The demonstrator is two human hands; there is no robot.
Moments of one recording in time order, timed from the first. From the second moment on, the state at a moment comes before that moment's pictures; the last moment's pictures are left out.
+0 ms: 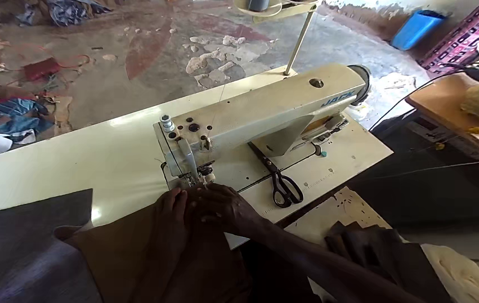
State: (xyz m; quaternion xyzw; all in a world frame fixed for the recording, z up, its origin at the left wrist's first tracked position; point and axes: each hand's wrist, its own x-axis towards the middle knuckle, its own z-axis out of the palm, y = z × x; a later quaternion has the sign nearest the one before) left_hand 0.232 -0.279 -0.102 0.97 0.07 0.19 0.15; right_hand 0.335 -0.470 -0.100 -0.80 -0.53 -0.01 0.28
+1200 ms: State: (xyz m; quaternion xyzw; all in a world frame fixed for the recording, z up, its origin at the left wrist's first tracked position) left_hand 0.253 -0.242 -0.113 0.98 -0.02 0.15 0.16; right_hand 0.343 -0.460 -0.104 -0.80 -0.52 -0.01 0.29
